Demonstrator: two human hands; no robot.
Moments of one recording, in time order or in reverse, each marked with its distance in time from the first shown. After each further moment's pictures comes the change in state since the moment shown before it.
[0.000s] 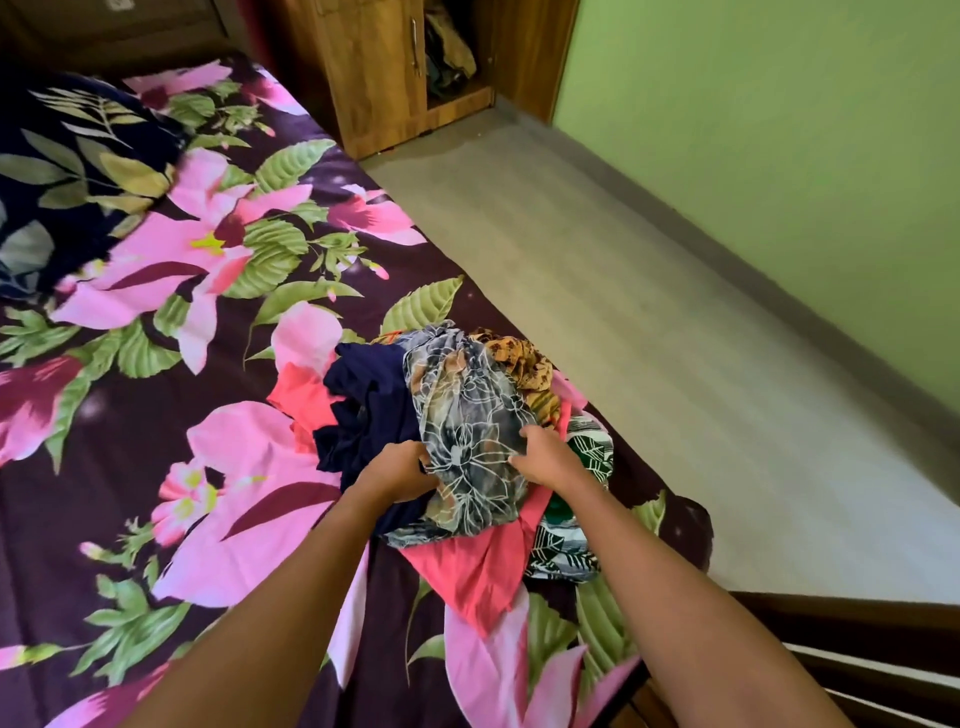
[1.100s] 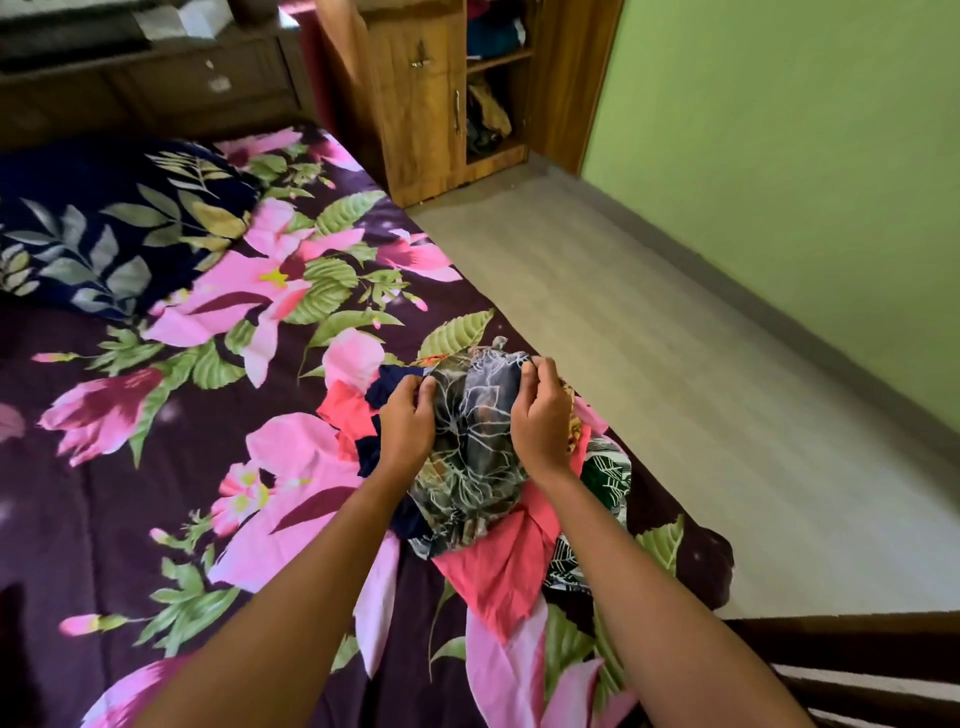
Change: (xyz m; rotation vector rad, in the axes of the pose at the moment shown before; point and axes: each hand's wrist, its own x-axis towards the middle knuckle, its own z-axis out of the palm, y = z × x) left_hand -0.063 0.033 -0.050 -0.812 0.791 0.082; right_hand -0.076 -0.092 -0.028 0.614 1.002 -0.526
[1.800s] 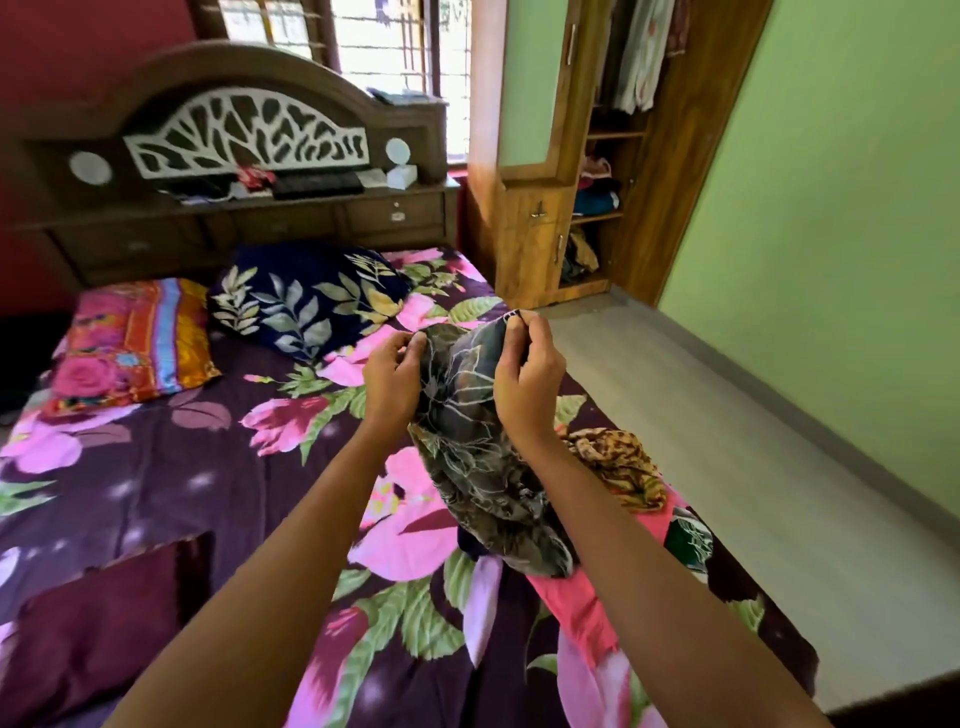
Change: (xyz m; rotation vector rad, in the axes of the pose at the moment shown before) left_hand -0.094 0.065 -0.273 -0.157 0.332 0.273; right_hand -0.105 -0.280 0.011 0.362 0.074 -0.435
